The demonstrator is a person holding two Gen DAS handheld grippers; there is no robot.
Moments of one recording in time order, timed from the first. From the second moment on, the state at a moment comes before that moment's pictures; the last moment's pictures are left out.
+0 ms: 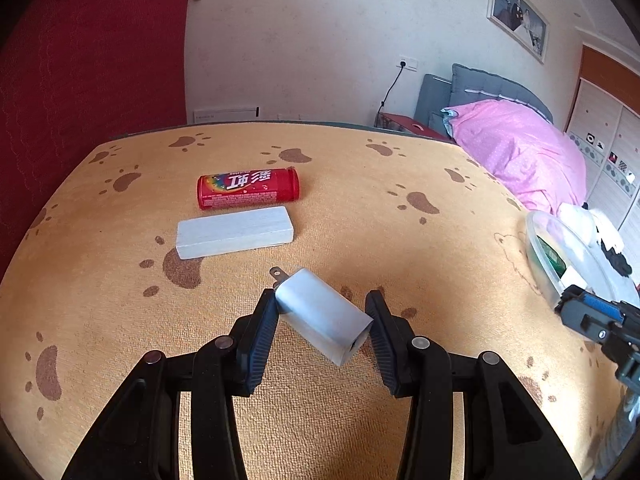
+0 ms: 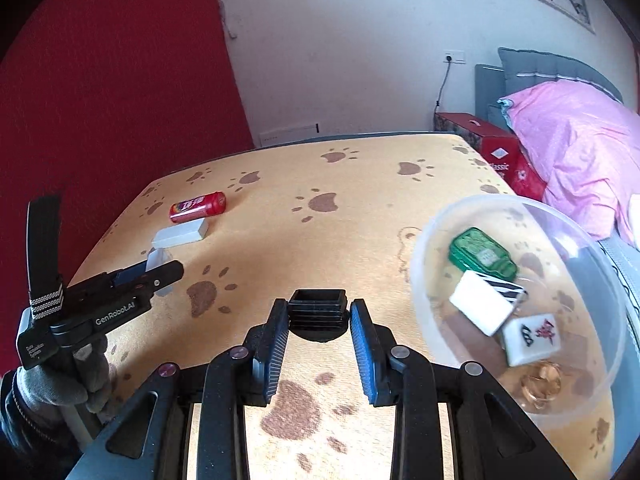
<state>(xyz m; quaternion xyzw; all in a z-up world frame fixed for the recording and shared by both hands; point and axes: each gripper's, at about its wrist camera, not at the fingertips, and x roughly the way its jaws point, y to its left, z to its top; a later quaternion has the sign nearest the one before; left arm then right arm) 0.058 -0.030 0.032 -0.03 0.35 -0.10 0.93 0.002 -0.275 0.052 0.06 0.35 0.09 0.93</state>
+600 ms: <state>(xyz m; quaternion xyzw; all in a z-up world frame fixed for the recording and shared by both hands) 0.045 -0.054 0.032 -0.01 0.35 -0.13 0.93 -0.037 -0.376 0.057 0.11 0.32 -0.04 0.94</state>
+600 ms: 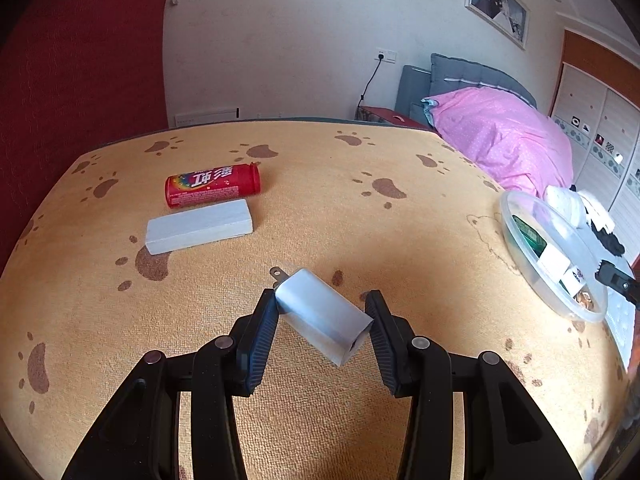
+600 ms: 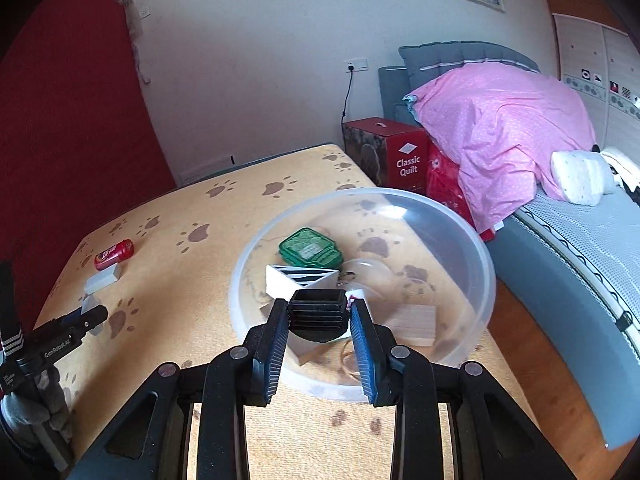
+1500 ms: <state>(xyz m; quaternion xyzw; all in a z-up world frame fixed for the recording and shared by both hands) 0.032 -0.114 0.053 0.01 0.35 -0.19 0.92 -0.059 -0.421 0.053 0.12 0.28 -0.13 0.94</state>
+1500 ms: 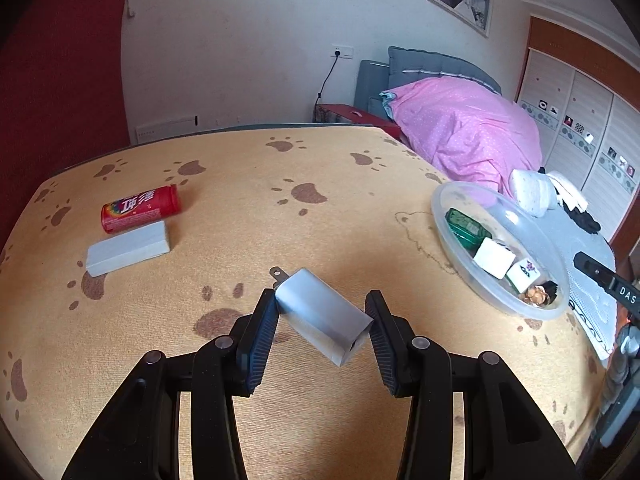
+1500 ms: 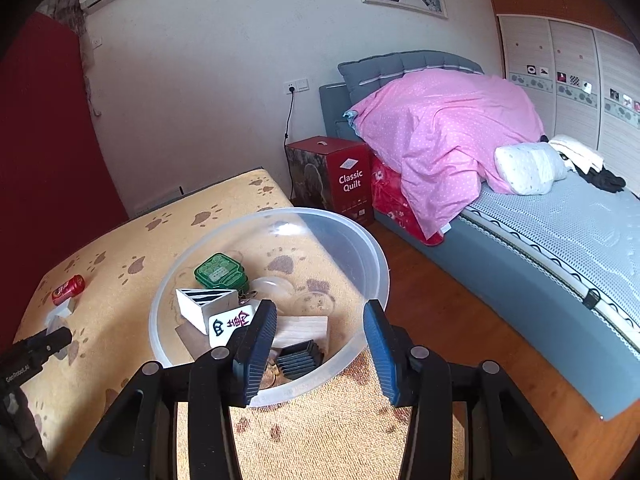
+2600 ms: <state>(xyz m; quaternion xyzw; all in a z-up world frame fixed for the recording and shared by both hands) 0.018 -0.264 0.060 0.02 0.35 -0.32 0.88 -0.069 -0.415 0.044 0.09 0.26 -0.12 0.95</state>
